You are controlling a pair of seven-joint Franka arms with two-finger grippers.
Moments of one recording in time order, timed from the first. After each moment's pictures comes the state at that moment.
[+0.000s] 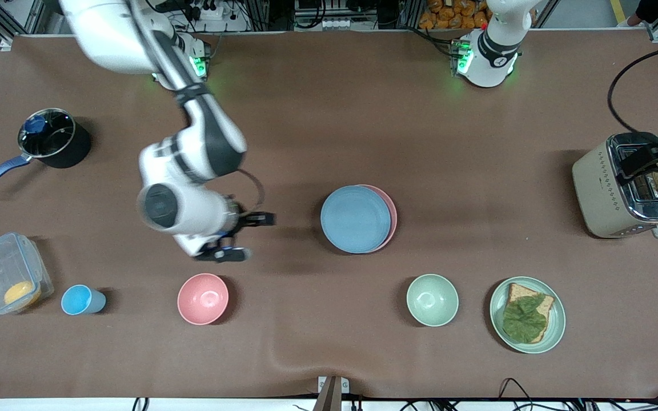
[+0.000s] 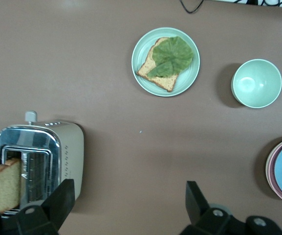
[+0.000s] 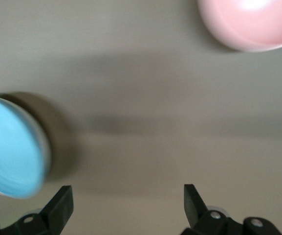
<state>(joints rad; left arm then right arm) 0.48 0.04 -0.43 -1.57 0.03 1.72 -0.06 0.32 0.56 -0.01 -1.44 0.25 1.82 0.19</state>
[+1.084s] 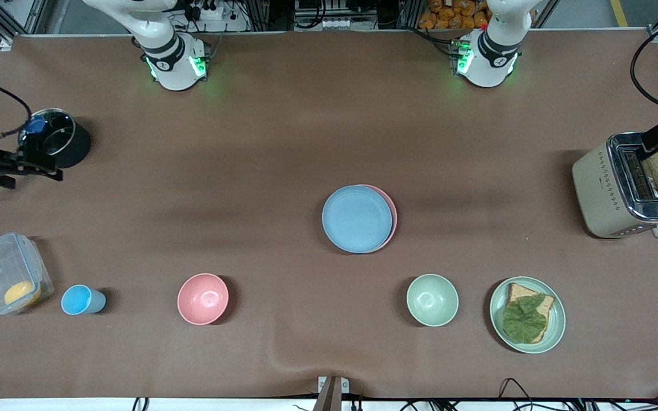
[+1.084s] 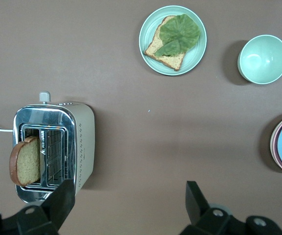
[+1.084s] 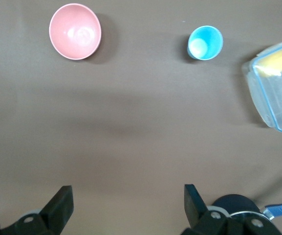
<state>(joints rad) 0.48 0.01 -0.40 -1.54 0.02 1.59 0.00 -0.07 0.15 -0.01 -1.45 0.05 1.51 -0.20</state>
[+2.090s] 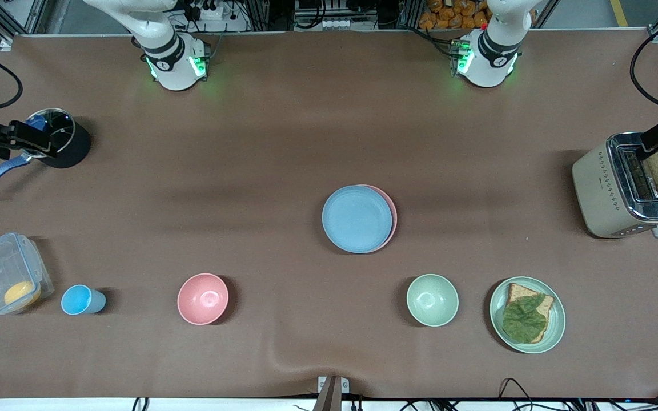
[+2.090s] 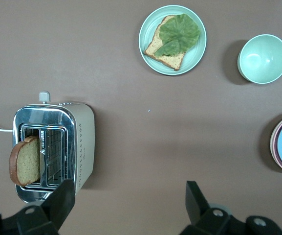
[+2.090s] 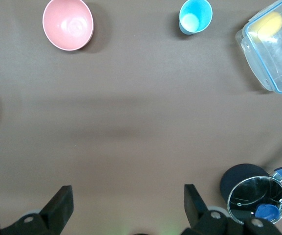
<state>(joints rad) 0.48 0.01 -0.40 -1.54 0.02 1.59 0.00 -0.07 0.06 0.01 -1.51 0.05 1.46 -0.07</state>
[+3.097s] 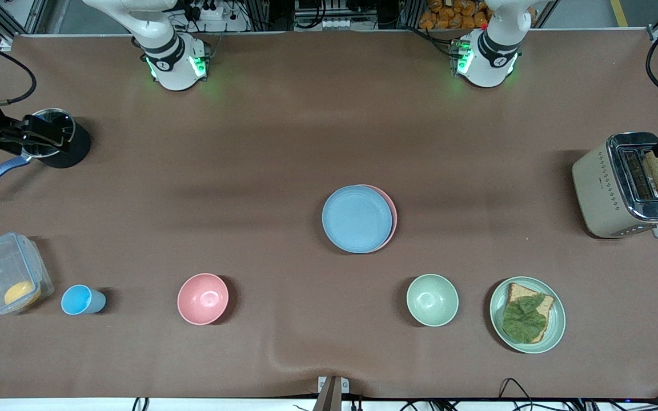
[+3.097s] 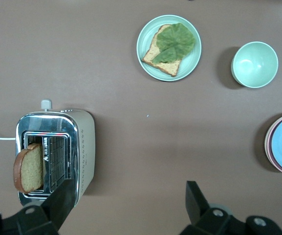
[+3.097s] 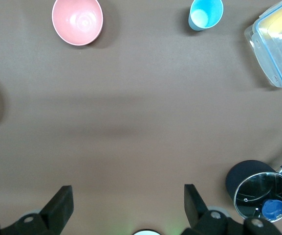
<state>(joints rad) 0.17 0.01 -0.07 -1.51 -0.02 1.59 0.06 -0.04 0.05 0.02 -1.51 0.06 1.44 -0.03</state>
